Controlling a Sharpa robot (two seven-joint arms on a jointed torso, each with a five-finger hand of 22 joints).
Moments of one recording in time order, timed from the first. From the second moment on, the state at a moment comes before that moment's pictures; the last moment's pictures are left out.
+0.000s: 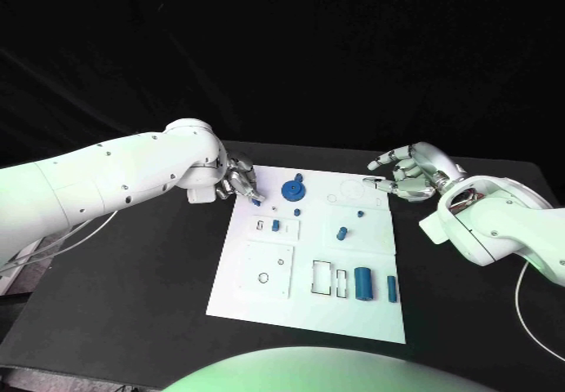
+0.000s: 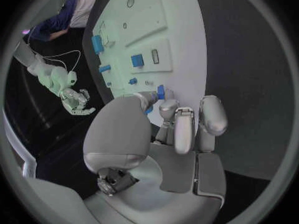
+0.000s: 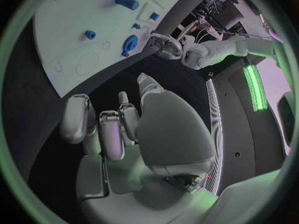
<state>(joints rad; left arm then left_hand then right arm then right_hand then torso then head) 1.30 -0.70 -0.04 1.28 -1.02 0.33 -0.49 1.28 -0.09 0.56 0.29 0.21 0.75 0.08 0.92 0.56 1.19 0.00 1.30 0.90 1.46 -0.06 1.49 1.31 0.11 1.29 0.05 1.38 1.13 1.28 -0.95 -0.16 1.69 -0.92 -0.56 -0.10 1.41 -0.14 0.11 0.29 0.27 0.85 0.16 0.20 0.41 1.40 0.08 1.34 1.31 1.46 0.01 1.50 1.31 0.07 1.37 0.11 1.20 1.31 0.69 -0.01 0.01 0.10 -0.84</state>
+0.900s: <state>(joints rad) 1.24 -0.82 -0.04 1.51 -1.04 0.19 -0.49 1.29 -0.09 0.57 0.30 0.21 0.75 0.08 0.93 0.56 1.21 -0.01 1.31 0.91 1.46 -0.06 1.49 1.31 0.11 1.30 0.05 1.39 1.14 1.28 -0.95 -0.16 1.68 -0.92 -0.56 -0.10 1.41 -0.14 0.11 0.29 0.27 0.85 0.16 0.20 0.41 1.40 0.08 1.34 1.31 1.46 0.01 1.50 1.31 0.07 1.37 0.11 1.20 1.31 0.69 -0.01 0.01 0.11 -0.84</state>
